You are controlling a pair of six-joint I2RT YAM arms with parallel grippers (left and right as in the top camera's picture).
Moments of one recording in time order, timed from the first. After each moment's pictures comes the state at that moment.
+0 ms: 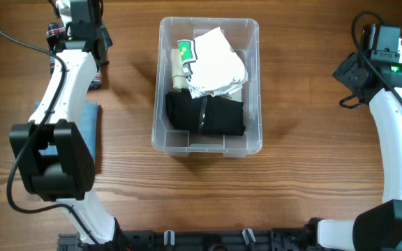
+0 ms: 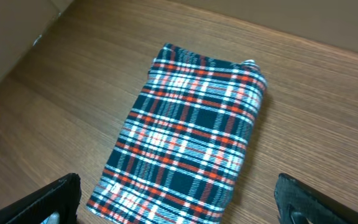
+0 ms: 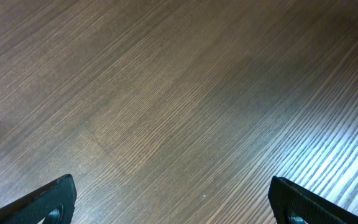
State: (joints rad) left arm 0.00 1.96 1.60 -0.49 -0.55 -0.27; right arm -0.13 1.54 1.39 -0.95 0.40 0.58
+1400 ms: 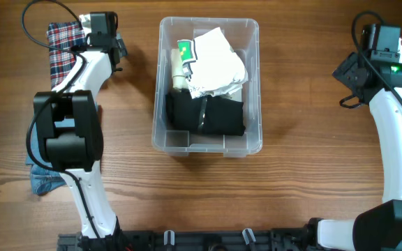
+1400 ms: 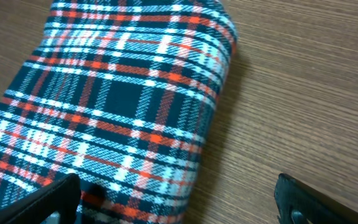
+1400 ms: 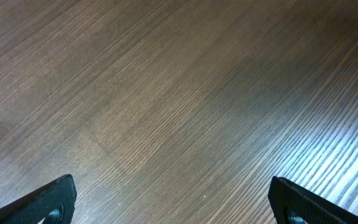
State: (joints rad) left arm 0.00 2.22 1.60 -0.28 -0.46 -0.26; right arm -0.13 1.54 1.39 -0.95 0.40 0.58
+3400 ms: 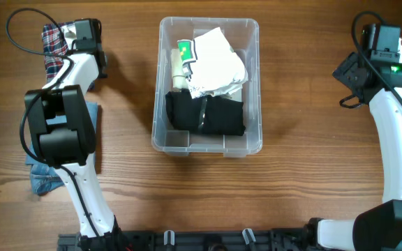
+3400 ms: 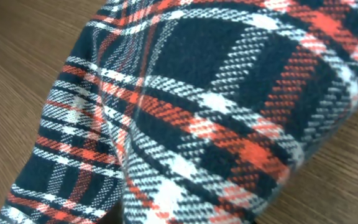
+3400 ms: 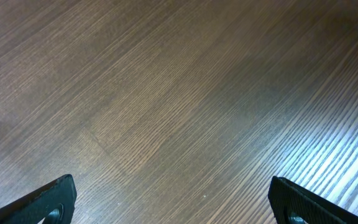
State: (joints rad) left arm 0.09 2.28 1.61 -0.33 -0.57 -0.25; right arm -0.13 1.54 1.39 -0.95 0.40 0.58
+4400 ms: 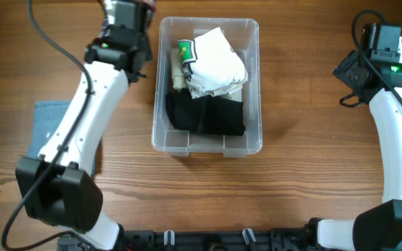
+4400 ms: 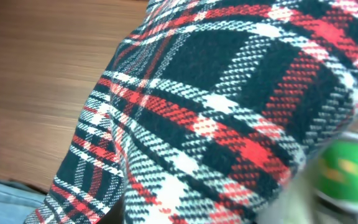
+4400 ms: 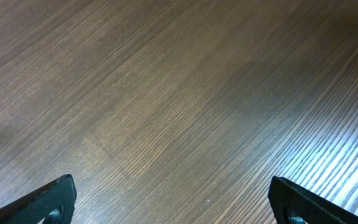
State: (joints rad) left arm -0.27 1.76 1.59 -0.74 -0.41 -0.33; right arm -0.13 1.54 1.39 -0.93 0.40 0.58
